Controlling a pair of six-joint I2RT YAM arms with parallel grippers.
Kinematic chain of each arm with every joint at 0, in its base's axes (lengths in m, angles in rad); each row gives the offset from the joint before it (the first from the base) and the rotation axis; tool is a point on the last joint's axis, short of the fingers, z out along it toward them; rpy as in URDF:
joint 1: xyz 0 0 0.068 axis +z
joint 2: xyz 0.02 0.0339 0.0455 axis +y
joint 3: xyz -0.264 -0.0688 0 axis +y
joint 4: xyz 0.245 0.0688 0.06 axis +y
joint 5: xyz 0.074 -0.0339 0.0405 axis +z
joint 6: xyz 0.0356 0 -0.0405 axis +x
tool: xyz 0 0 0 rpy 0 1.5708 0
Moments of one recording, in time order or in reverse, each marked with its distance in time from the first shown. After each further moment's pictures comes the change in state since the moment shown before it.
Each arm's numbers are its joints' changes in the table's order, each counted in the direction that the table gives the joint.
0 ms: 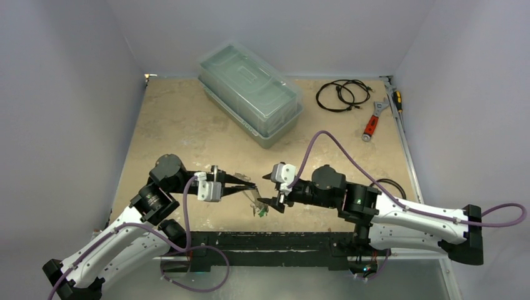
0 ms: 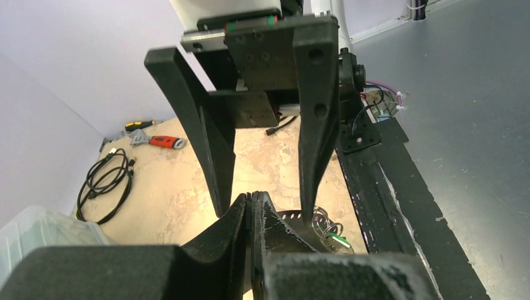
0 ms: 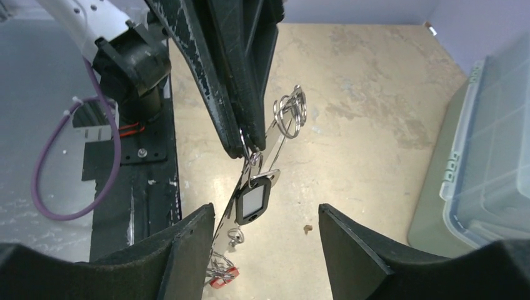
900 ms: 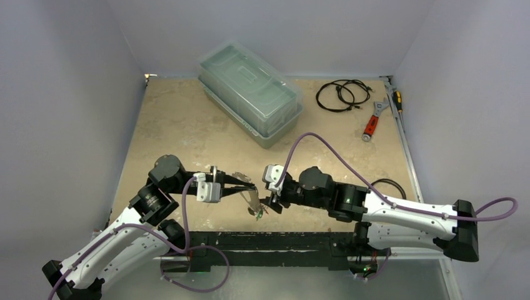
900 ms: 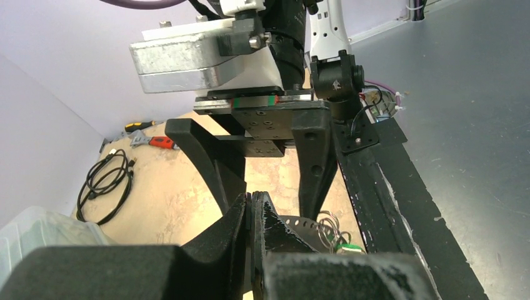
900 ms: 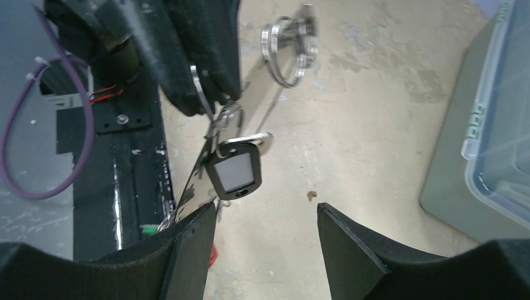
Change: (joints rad) left arm 0.000 -0.010 0.000 0.007 -0.002 0.000; right arm 0.000 0.085 0.026 0.018 -0.058 0.024
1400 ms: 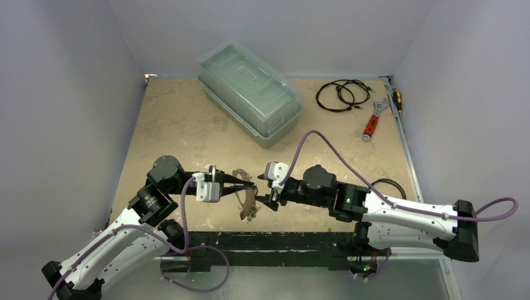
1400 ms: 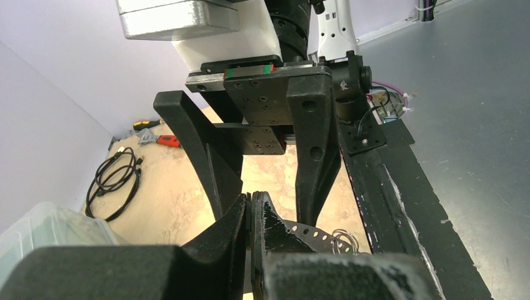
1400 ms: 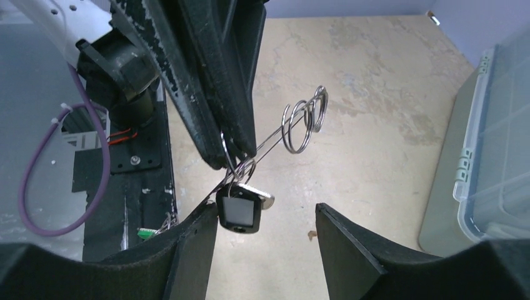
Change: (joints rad) left arm 0.000 -0.008 0.000 -0.001 0.026 -0.001; right arm 0.000 0.004 -0.001 -0.103 0.055 0.003
